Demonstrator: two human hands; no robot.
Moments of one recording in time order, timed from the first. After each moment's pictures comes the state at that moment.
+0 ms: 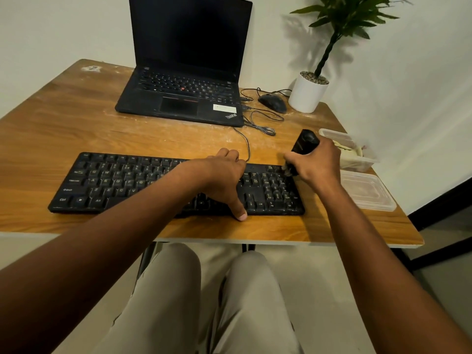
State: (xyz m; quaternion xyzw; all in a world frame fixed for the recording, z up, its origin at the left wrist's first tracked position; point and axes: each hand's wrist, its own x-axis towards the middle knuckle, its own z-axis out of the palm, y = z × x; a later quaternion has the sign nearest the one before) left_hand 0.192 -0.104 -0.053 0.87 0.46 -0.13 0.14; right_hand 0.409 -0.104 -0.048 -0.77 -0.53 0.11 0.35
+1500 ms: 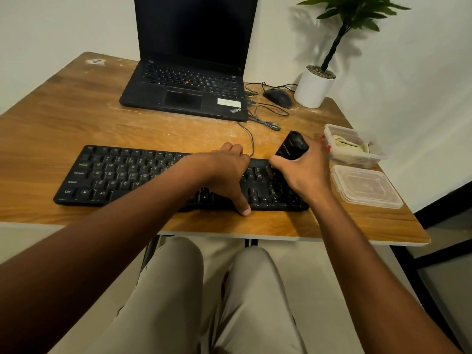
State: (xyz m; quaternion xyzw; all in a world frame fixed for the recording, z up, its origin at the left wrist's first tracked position) left_hand 0.190 -0.102 -0.056 0.87 0.46 -0.12 0.14; right_hand 0.372 -0.135 -0.056 -0.70 -0.58 0.16 0.40
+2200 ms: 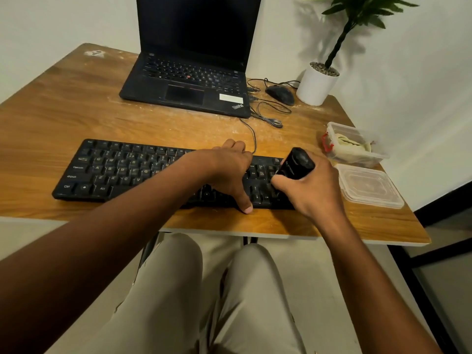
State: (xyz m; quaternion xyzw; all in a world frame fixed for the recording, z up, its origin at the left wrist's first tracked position) left_hand 0.190 -0.100 -0.059 0.87 0.46 -0.12 0.13; right_hand 0.368 -0.180 -0.049 -0.71 -0.59 0.16 0.34
